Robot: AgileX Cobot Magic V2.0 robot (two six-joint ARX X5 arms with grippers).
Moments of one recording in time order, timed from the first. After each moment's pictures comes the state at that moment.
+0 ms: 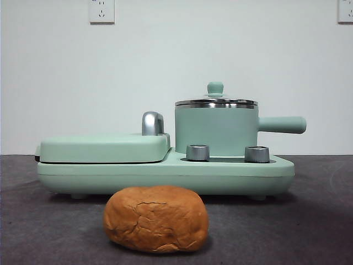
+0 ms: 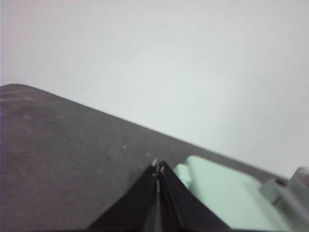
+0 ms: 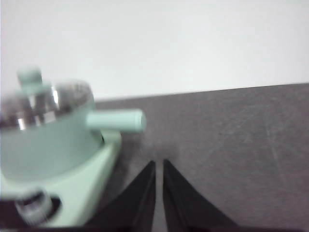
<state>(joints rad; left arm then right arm) -0.03 0.00 0.03 0.11 -0.03 -0.38 0.09 0.00 0.02 0.03 -0.01 0.21</state>
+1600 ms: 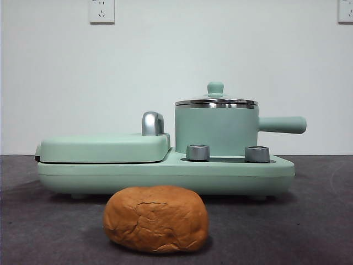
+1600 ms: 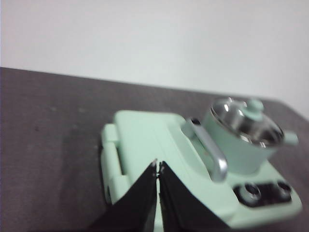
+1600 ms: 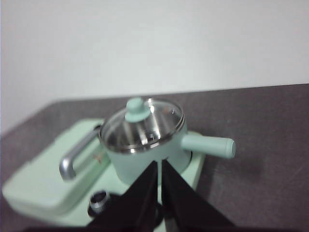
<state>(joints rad) -0.03 0.37 0.57 -0.36 0.35 -0.19 0.09 0.34 0.51 -0.28 -0.36 0.22</state>
